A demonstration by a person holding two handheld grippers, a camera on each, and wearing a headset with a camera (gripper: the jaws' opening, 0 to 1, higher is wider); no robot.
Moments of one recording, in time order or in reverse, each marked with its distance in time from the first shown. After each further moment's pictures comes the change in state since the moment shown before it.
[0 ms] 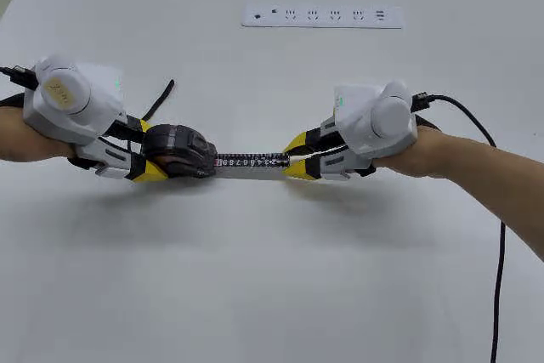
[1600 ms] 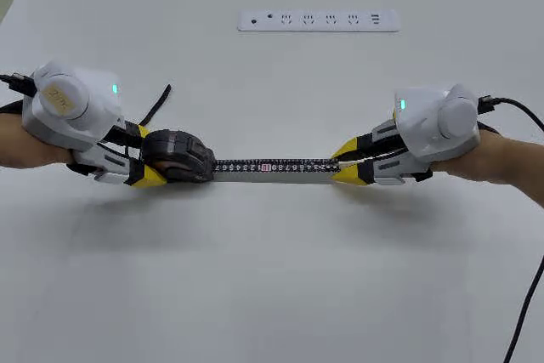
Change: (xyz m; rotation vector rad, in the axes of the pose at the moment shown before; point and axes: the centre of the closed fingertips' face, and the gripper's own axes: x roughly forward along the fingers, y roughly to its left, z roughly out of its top) left arm -0.003 0.000 0.004 -0.008 0.000 -0.002; right arm -0.060 -0.003 -0.046 0.068 0.033 -0.017
